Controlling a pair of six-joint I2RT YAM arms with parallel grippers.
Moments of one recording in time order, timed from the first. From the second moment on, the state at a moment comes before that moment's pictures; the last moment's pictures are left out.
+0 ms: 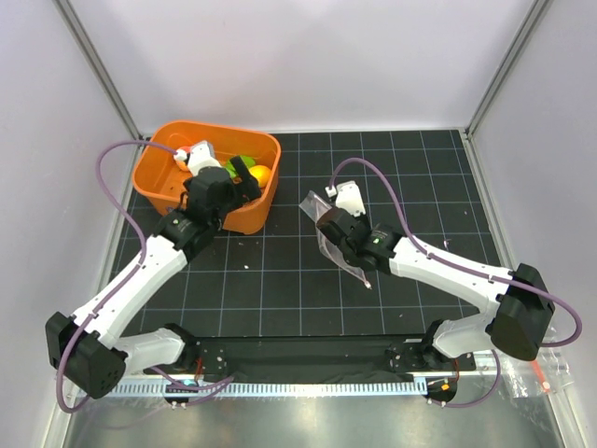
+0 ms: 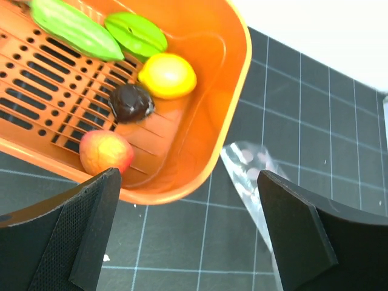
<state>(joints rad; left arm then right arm) -0.54 1.15 1.04 -0.33 -0.44 -0.67 0.92 1.35 1.04 -0.62 0.77 0.40</state>
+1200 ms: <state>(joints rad) -0.34 1.84 1.65 -0.29 -0.50 -0.64 0.92 1.33 1.05 -0.57 0.70 0.41</state>
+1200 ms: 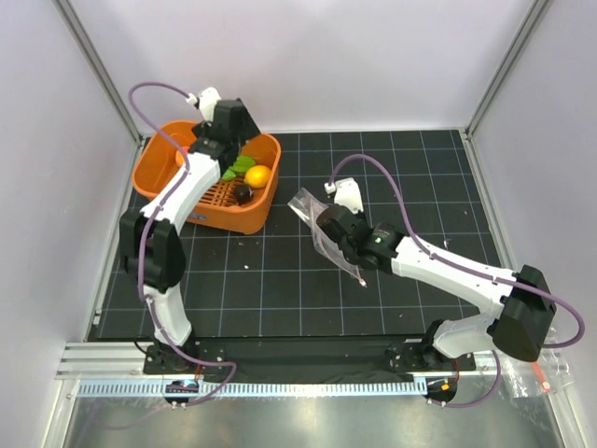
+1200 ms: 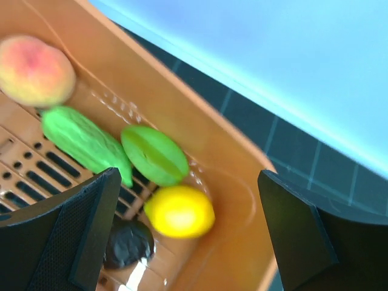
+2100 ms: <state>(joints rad) -0.15 1.91 1.66 -0.54 -0.36 -0.97 0.93 1.36 1.17 -0.79 0.75 0.46</state>
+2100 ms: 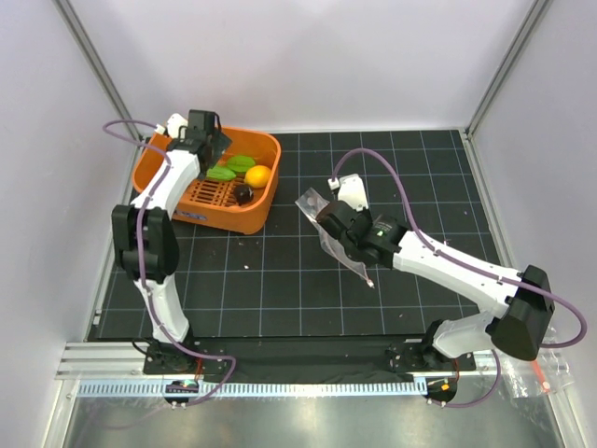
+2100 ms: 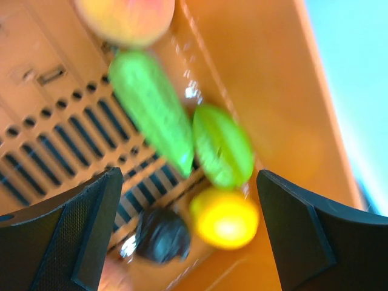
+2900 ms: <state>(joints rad) -0.08 2.25 1.92 -0.68 -0.27 -1.08 0.93 1.35 1.22 -0.86 0.76 0.52</state>
